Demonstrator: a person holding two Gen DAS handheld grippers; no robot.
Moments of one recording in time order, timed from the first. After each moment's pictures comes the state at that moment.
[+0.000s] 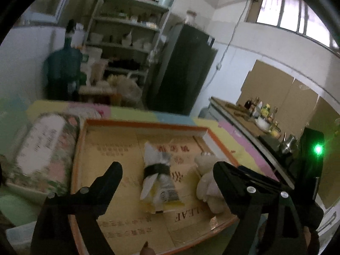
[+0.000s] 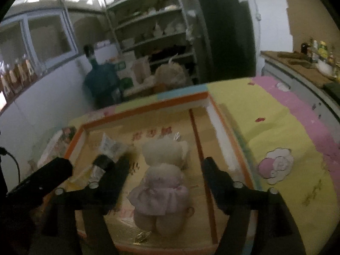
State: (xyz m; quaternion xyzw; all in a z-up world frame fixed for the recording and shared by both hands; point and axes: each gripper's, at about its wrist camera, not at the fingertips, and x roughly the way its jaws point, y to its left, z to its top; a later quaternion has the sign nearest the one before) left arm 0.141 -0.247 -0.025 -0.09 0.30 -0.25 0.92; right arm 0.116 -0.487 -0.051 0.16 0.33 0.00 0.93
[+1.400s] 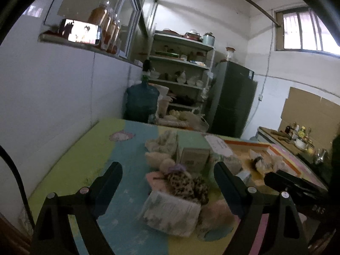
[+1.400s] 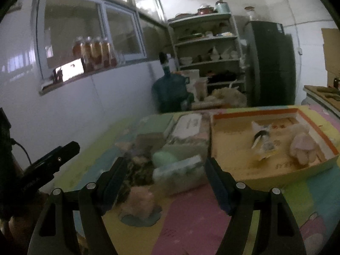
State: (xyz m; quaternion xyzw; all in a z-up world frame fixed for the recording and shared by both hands) left arm 0.018 0.042 -0.007 -0.07 0.21 -0.10 0.97; right arm 0.014 -0.212 -0.014 0.09 0.26 0.14 0.95
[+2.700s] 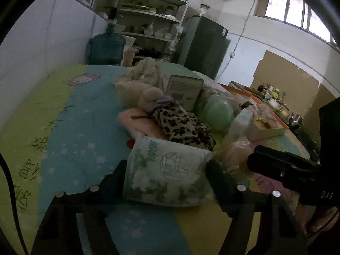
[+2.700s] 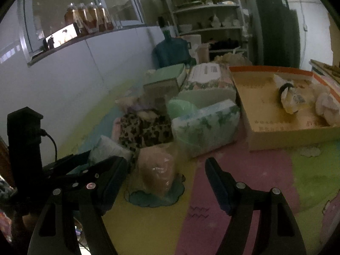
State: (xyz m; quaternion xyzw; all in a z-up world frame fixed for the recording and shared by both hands) left arm 0.065 0.040 -0.088 -0.06 0.35 -0.23 0.91; right arm 0.037 -0.176 -0.067 0.10 0.36 0.14 0.92
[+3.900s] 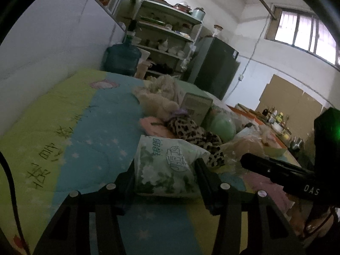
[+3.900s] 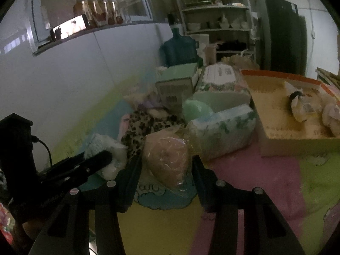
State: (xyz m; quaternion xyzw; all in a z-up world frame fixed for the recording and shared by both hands) left arm 0.041 0.071 -0.079 -0.12 0.30 -0.19 0.93; right arm 0.034 -0.162 -0.056 0.07 0.35 0.16 0.92
